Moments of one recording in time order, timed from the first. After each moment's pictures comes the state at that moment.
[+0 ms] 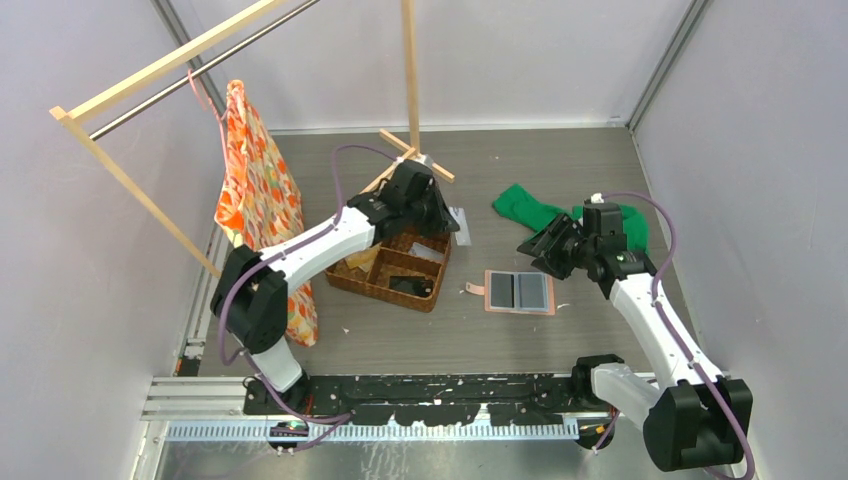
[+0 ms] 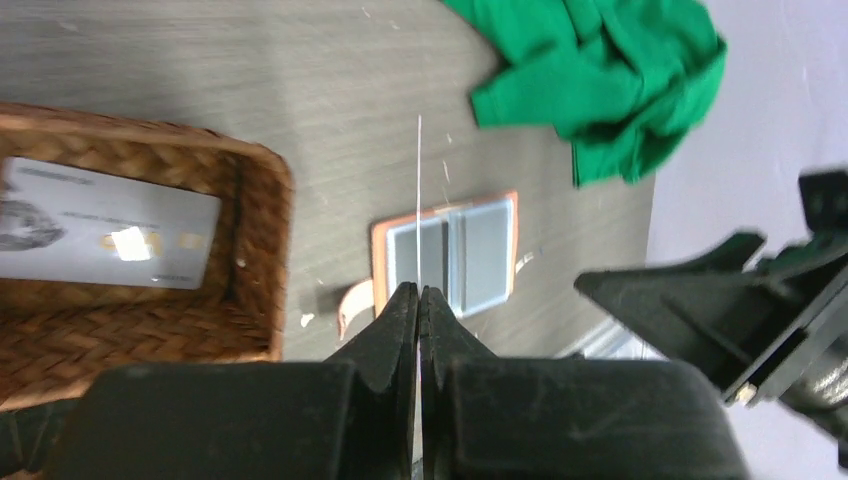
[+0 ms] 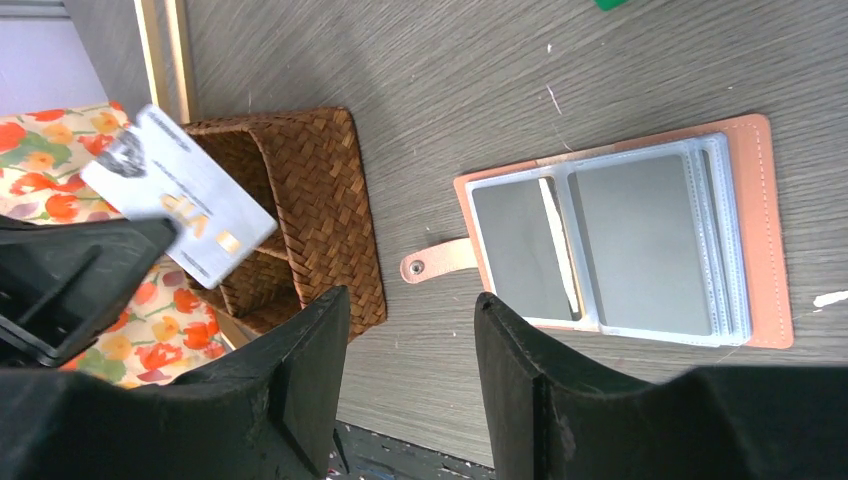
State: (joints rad) left arm -0.72 1.70 1.34 -0.33 0.19 -0.86; right arm 0.10 1.01 0.73 -0.52 -0.32 0.82
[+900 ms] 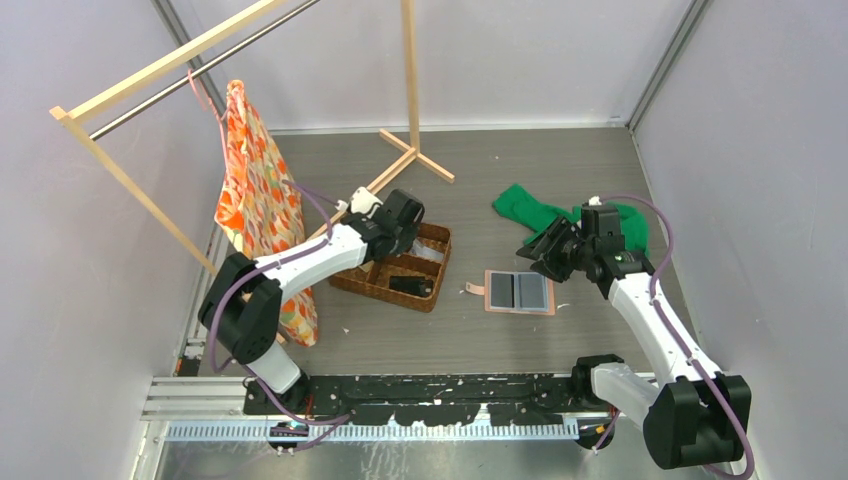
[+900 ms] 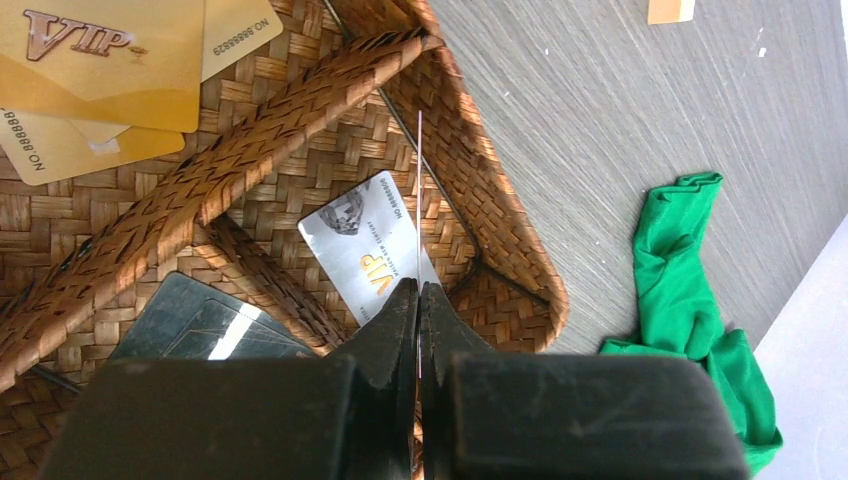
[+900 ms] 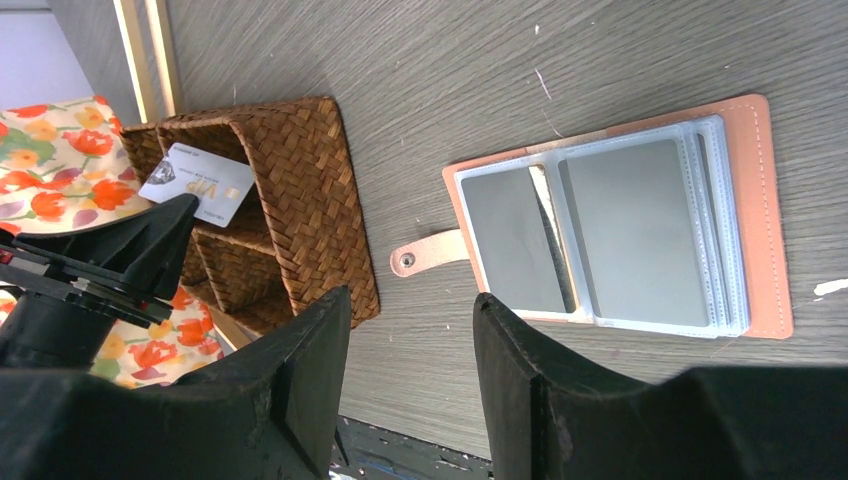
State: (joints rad) left arm -0.71 1.61 1.14 -0.46 -0.42 -1.42; right arm 0.10 1.02 0.72 -0.52 -0.33 0.83
